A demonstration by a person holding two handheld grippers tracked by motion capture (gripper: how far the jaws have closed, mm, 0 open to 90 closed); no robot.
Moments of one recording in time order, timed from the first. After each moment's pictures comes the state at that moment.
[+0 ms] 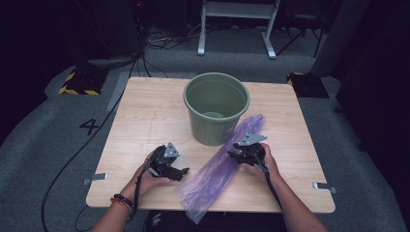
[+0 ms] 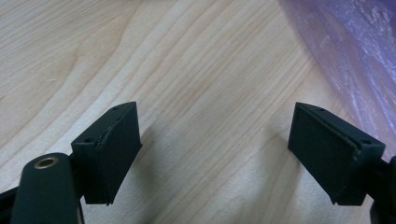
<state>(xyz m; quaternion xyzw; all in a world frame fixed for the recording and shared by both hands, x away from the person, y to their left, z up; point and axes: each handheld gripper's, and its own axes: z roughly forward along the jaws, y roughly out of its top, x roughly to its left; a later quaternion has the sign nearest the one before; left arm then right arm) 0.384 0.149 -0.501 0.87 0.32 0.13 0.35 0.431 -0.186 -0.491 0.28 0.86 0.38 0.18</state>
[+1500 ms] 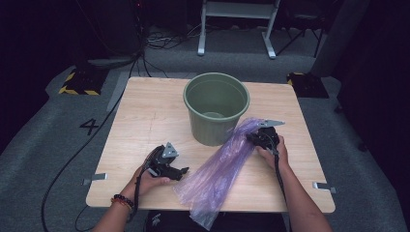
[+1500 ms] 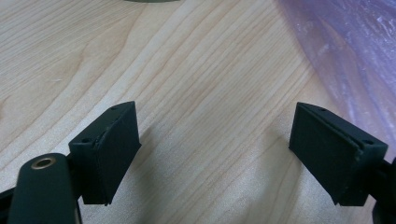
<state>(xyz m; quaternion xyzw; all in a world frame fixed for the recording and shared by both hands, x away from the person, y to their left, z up) 0.384 0.150 -0.504 0.86 0.32 0.13 0.36 0.487 -0.240 -0.498 0.42 0.81 0.37 0.17</state>
